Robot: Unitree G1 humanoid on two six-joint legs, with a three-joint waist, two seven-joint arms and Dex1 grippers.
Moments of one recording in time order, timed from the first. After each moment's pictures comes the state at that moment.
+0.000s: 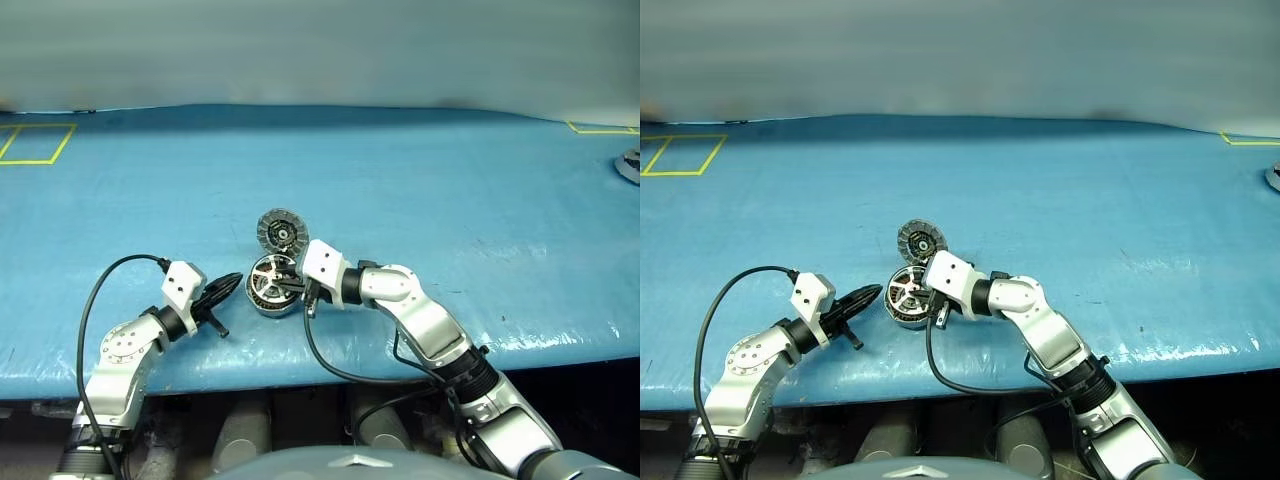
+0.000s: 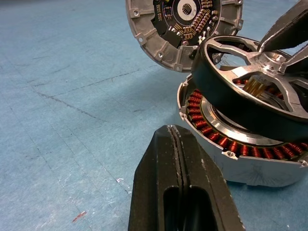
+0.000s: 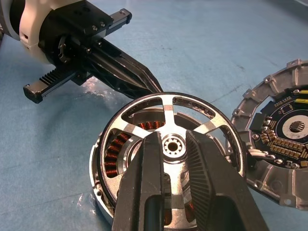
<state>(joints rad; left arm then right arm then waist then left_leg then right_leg) 0.08 0.46 0.05 -0.04 -0.29 0.06 -0.74 -0.38 -0.28 0.48 -0.13 0.04 0.36 0.77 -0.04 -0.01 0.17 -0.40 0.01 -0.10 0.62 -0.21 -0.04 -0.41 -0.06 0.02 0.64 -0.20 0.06</state>
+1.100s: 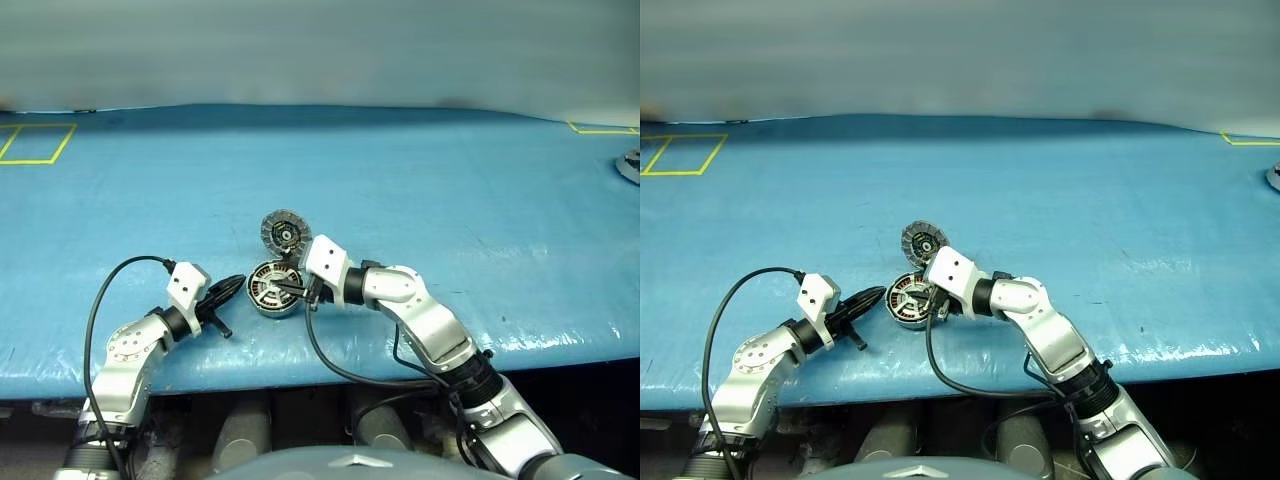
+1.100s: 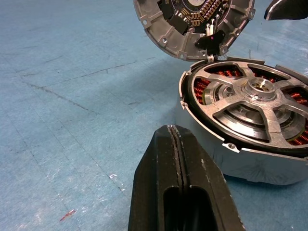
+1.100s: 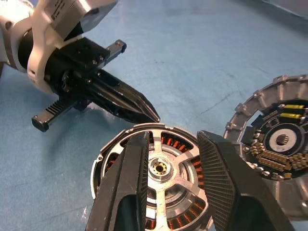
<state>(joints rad) 0.07 0.45 0.03 -0.01 -0.29 0.06 -0.74 -0.34 -0.29 0.41 -0.22 0.10 0.43 0.74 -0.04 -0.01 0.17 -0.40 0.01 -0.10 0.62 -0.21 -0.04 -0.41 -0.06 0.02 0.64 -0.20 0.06</state>
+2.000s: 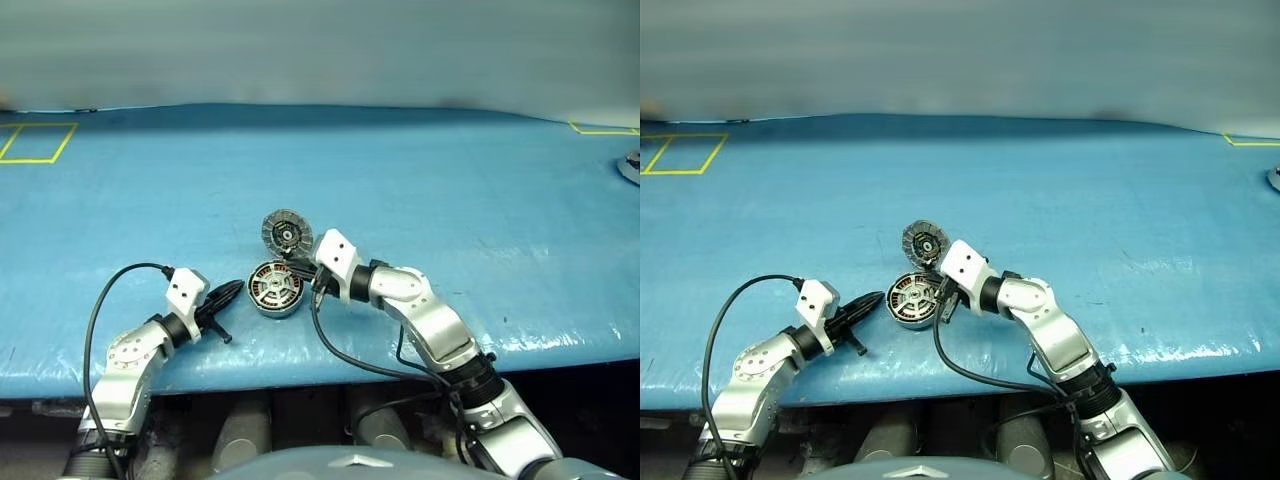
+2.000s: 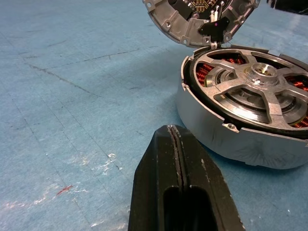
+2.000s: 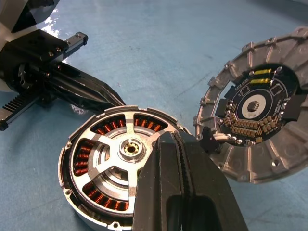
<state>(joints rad) 0.10 0.44 0.03 -0.01 -0.29 0.05 -0.72 -0.33 -0.26 0.40 -0.14 0.08 0.42 0.69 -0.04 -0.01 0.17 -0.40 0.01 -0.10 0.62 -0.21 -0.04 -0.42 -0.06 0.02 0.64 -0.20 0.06</state>
